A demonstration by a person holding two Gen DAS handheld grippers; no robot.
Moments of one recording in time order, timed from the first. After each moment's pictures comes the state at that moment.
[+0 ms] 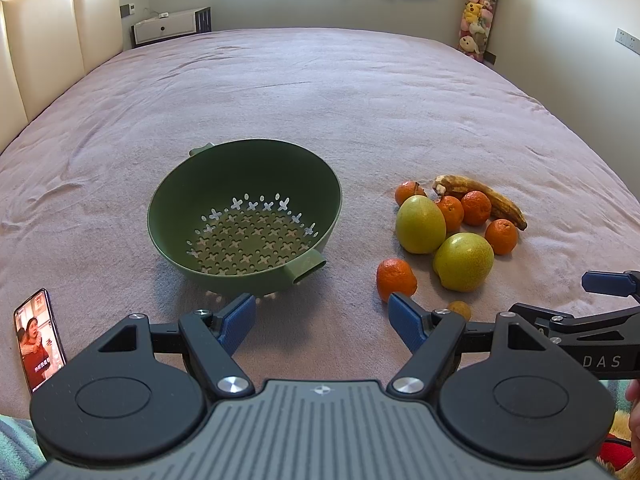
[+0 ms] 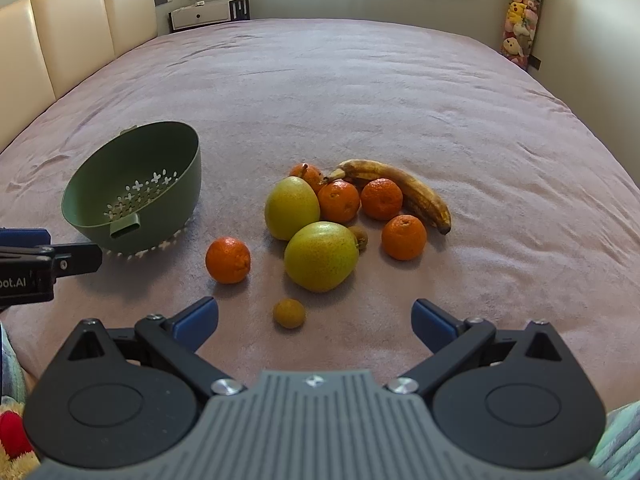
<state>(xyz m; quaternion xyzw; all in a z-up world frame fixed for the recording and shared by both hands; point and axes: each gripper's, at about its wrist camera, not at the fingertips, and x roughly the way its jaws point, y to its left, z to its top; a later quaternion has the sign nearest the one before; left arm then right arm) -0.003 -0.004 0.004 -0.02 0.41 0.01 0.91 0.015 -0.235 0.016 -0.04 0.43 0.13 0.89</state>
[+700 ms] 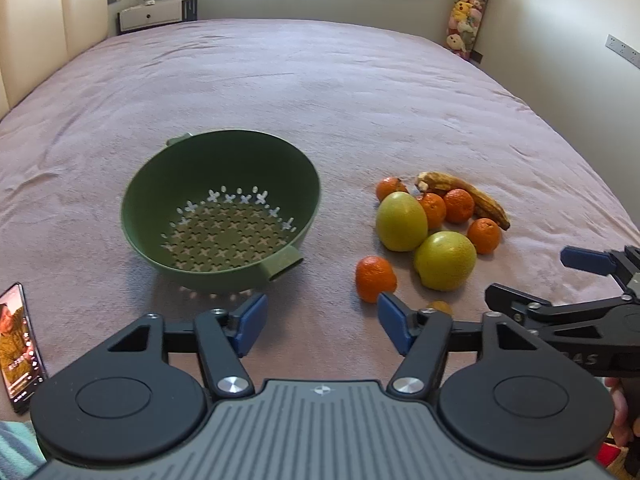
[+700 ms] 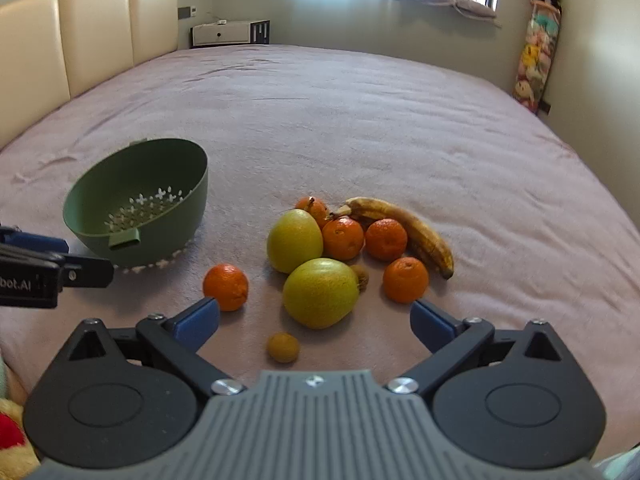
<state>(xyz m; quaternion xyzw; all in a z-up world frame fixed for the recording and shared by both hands) 0.005 -0.006 -0.004 -0.05 0.42 -0.02 0.91 0.019 -0.227 0.015 -0.09 0.38 0.15 0.91</state>
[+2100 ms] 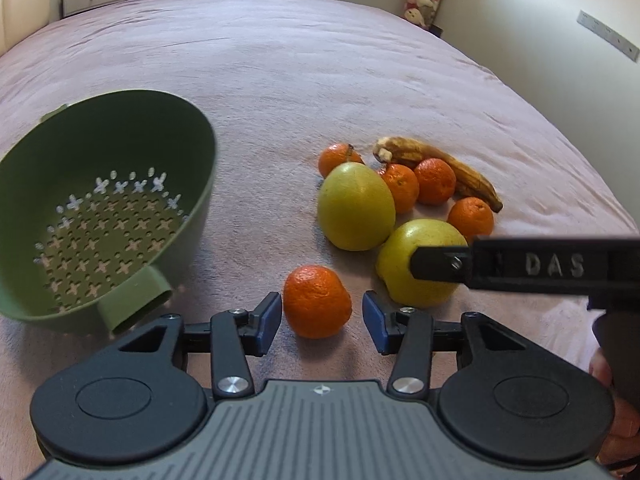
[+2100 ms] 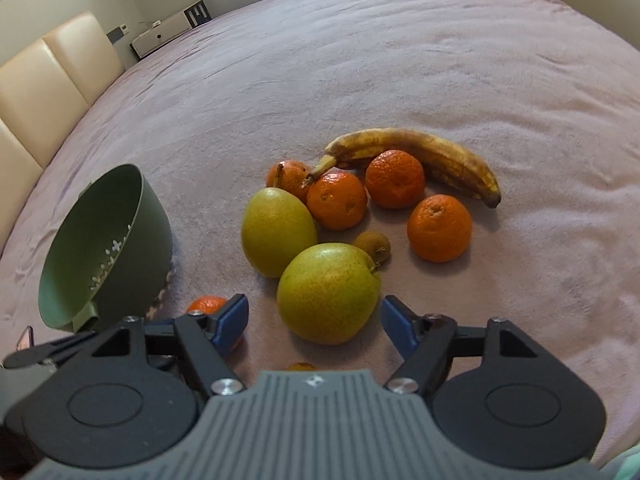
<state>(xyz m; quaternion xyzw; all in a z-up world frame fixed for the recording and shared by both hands) 0.079 -0.044 -0.077 -0.05 0.44 -0.10 0.89 0.107 -0.245 -0.045 0.12 0.49 0.12 0.86</state>
